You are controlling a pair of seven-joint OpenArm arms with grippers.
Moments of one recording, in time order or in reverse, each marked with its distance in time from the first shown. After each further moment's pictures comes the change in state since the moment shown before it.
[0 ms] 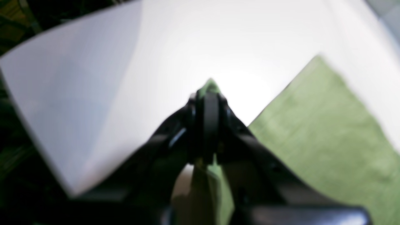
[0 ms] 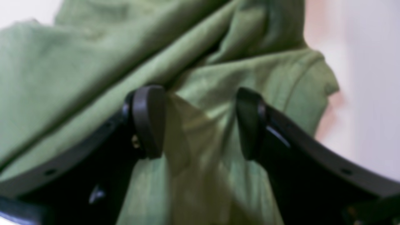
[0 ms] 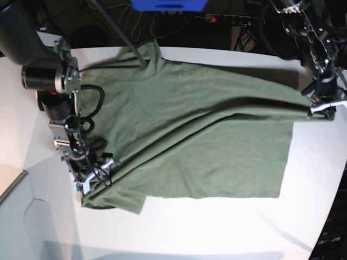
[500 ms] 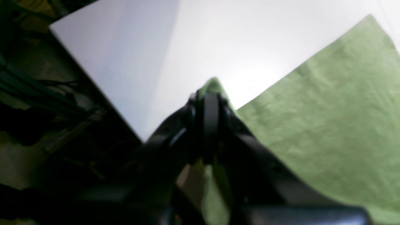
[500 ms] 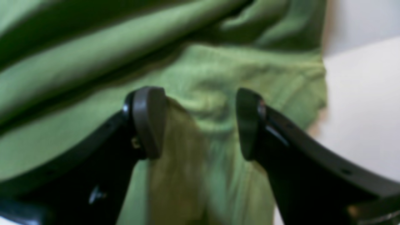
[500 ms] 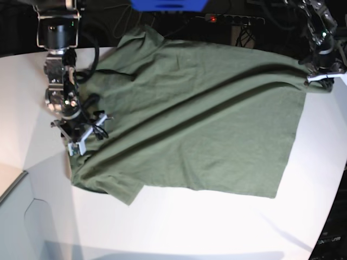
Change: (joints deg) left arm 11.9 -0.1 0.1 2.8 0.0 -0.2 0.0; right arm -29.1 0.0 -0.1 44.2 0.2 0.2 -19.5
